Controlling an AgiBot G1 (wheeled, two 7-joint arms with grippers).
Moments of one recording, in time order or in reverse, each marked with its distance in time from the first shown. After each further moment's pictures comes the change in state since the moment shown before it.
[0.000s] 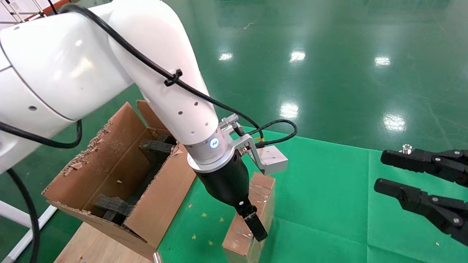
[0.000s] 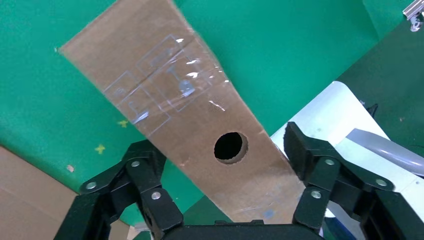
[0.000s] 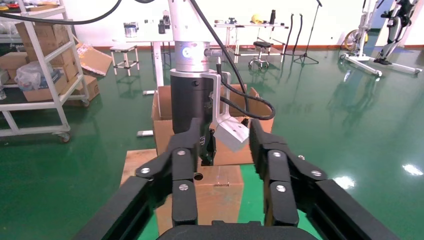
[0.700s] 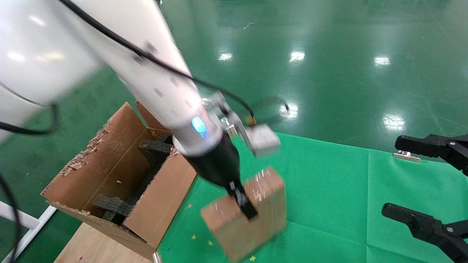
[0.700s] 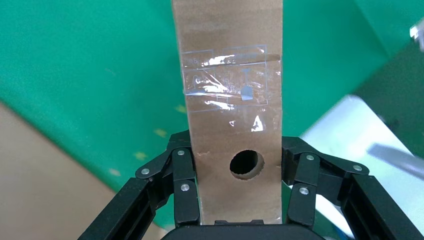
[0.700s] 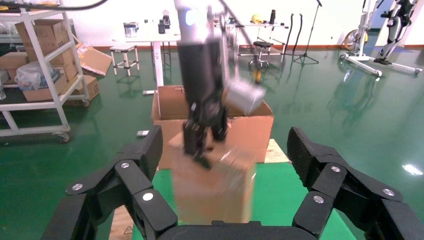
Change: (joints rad) left arm -0.084 -0.087 -0.042 -0.028 0.012 -0.016 0.045; right arm 0.000 0.000 0.000 0.000 0.000 0.000 0.000
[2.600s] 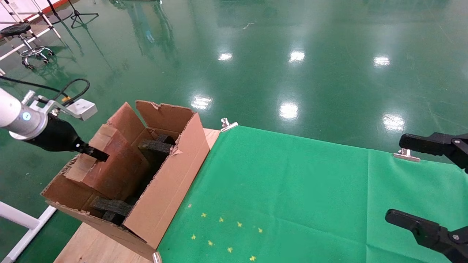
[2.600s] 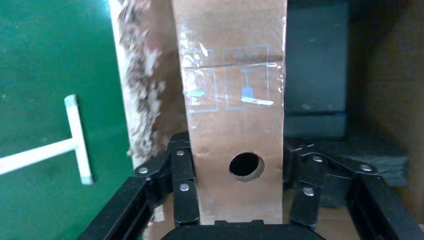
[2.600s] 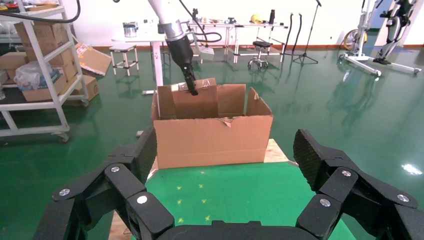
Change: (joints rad) left arm 0.092 -0.309 -0.024 1.027 0.199 -0.291 0.724; right arm 0.000 0.000 0.000 0.000 0.000 0.000 0.000
